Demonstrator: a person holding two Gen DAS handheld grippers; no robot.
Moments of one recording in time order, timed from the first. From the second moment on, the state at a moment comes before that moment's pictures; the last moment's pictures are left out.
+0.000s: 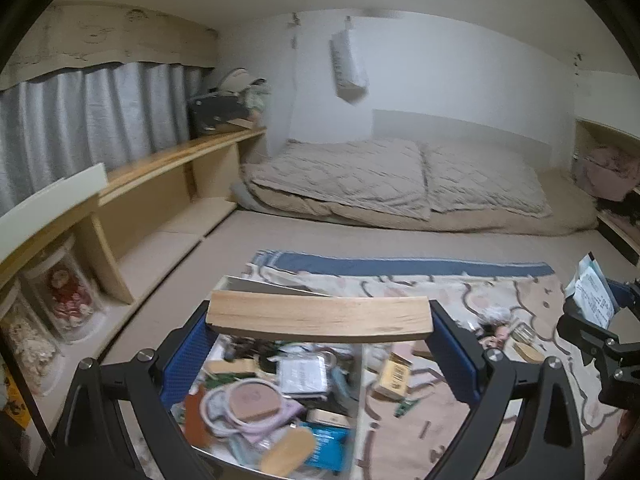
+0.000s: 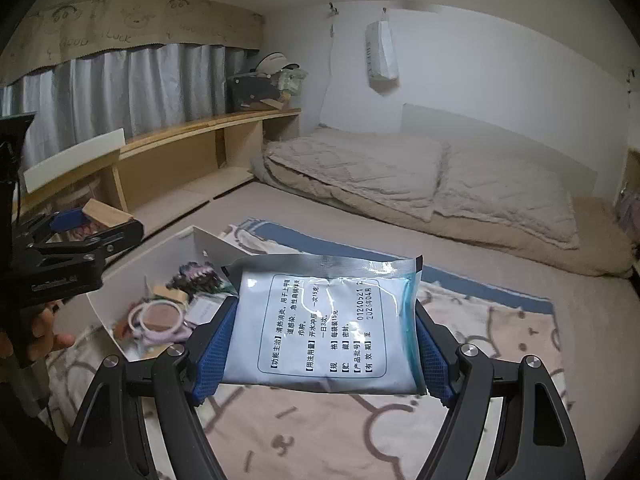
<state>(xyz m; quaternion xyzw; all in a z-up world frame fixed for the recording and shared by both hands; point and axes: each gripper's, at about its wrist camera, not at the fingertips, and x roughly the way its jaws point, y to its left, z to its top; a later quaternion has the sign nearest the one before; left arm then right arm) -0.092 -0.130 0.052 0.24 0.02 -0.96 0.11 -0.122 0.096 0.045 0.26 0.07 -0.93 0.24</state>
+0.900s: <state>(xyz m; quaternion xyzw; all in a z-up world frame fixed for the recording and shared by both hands) -0.096 -0.230 0.011 0.27 0.06 -0.94 0.20 -0.182 -0.031 0.002 0.33 0.07 -0.89 0.30</state>
